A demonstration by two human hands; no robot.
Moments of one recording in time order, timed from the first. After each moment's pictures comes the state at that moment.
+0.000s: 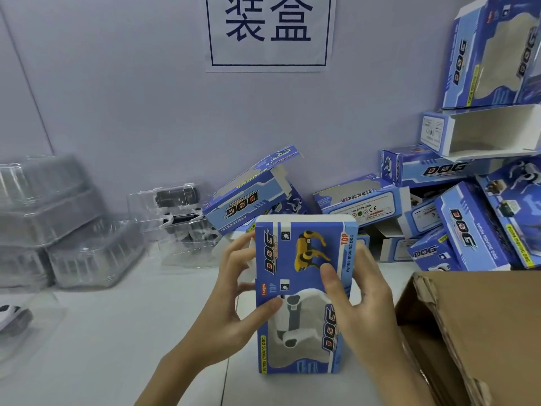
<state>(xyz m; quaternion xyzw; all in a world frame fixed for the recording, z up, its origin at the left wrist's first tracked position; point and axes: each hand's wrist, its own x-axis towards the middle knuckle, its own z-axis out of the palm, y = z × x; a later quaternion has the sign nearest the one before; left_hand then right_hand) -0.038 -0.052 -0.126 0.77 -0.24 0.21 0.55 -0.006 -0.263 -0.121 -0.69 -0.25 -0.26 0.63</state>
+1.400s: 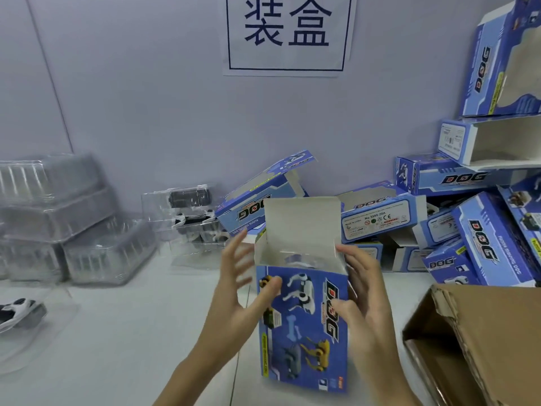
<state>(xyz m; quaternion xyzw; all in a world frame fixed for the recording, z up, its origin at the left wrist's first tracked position) -0.033 -0.054 -0.132 0.76 -0.10 0.28 0.57 -0.004 -0.257 -0.140 -0.62 -0.29 -0.17 0.71</state>
